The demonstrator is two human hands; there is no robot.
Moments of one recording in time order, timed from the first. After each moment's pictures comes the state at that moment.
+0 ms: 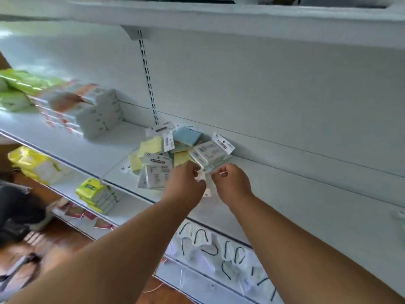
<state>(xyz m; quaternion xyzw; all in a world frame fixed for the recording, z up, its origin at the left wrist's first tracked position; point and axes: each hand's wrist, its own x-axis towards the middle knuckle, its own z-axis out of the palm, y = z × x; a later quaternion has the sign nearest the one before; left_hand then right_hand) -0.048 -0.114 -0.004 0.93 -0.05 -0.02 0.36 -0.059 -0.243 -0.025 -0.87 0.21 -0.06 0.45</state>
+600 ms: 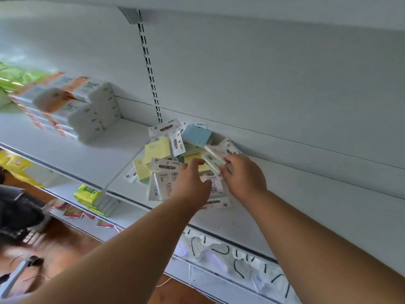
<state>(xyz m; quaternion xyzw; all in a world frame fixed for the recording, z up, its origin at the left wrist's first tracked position) 0.011 -0.090 -0.028 0.92 -0.07 -0.08 0.38 -0.005 -0.234 -0.031 -0.95 0.11 -0.13 0.24</state>
